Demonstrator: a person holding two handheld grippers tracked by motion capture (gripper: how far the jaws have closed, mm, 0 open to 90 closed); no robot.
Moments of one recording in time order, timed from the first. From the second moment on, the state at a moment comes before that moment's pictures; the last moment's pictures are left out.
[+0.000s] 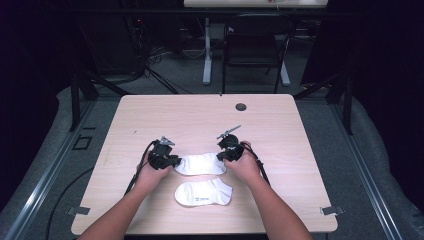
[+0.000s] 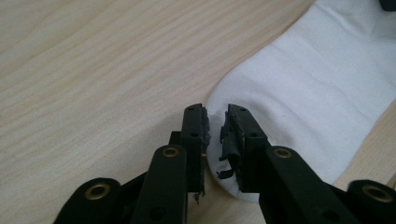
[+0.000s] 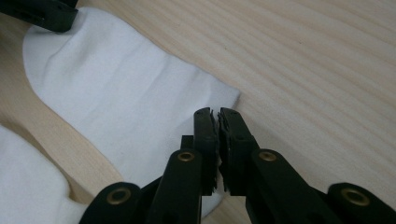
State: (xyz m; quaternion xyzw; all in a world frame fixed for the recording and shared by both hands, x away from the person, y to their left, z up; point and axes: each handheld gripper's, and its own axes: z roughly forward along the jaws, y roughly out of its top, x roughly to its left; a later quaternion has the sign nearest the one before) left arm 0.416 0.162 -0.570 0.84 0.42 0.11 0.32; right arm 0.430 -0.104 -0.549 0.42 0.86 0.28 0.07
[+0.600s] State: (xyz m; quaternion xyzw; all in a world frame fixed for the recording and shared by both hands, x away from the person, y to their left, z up) left arm 0.414 0.159 -0.564 0.85 0.40 0.11 0.32; right arm 0.424 -0.107 -0.539 0.41 0.86 0.30 0.07
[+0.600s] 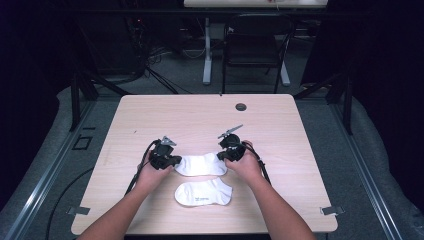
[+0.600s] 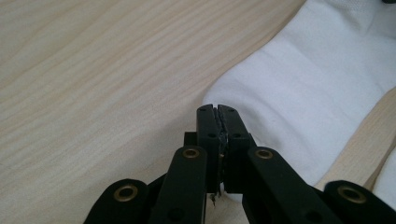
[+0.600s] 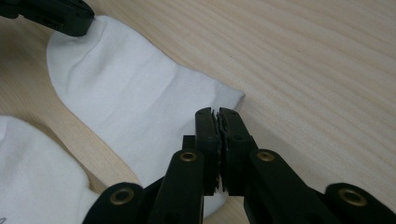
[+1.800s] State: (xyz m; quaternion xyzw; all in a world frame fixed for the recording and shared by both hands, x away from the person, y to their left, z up) left arm 0.370 0.159 -0.516 0.84 0.37 0.10 0.39; right arm 0.373 -0.127 -0.497 0.38 0.85 0.36 0.08
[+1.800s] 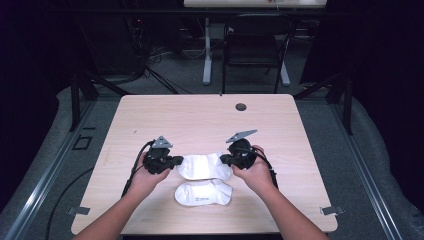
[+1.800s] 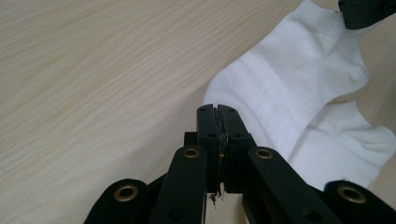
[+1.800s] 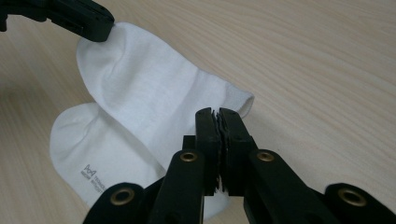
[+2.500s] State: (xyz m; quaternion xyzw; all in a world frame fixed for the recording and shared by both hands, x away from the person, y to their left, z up) left arm 0.332 0.165 -0.520 0.85 0.35 0.07 0.40; right arm 0.324 -0.135 -0.501 0.37 0.85 0.37 0.06
